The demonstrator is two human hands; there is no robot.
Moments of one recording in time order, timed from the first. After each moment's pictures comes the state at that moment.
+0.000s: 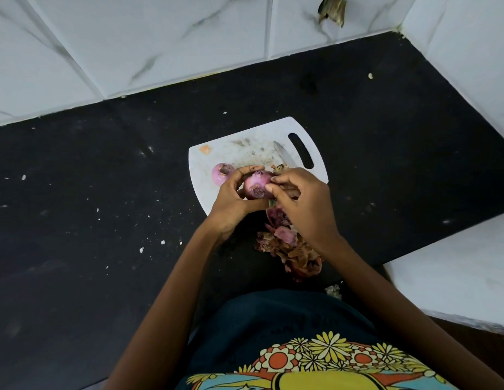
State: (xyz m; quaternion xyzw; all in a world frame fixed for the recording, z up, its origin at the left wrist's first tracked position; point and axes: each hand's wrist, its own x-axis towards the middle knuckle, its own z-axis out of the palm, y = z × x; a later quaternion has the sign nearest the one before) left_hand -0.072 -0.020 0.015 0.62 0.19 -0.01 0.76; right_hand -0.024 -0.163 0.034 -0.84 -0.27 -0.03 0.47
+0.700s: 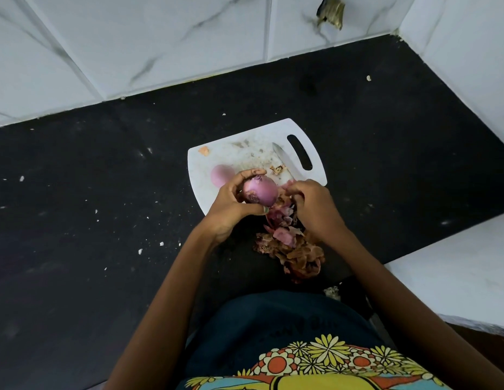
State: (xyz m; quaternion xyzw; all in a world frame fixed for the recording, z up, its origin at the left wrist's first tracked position) left_hand -0.074 -0.015 0.013 0.60 0.17 -0.04 0.78; right_hand 0.000 -0.181 0.013 -0.92 -0.20 0.13 0.30
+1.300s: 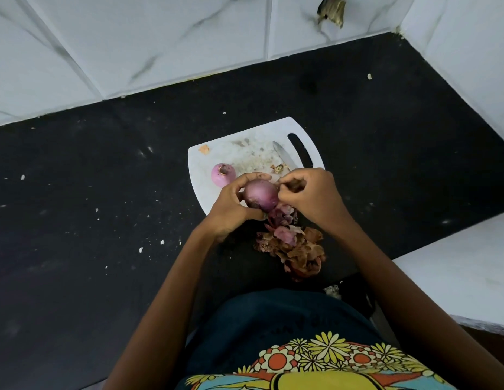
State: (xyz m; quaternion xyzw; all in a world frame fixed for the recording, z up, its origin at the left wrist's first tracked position) left_hand -0.076 -0.016 0.014 0.67 0.14 -0.05 0.73; right_hand -0.002 -0.171 0.048 -0.87 -0.22 0.10 0.43
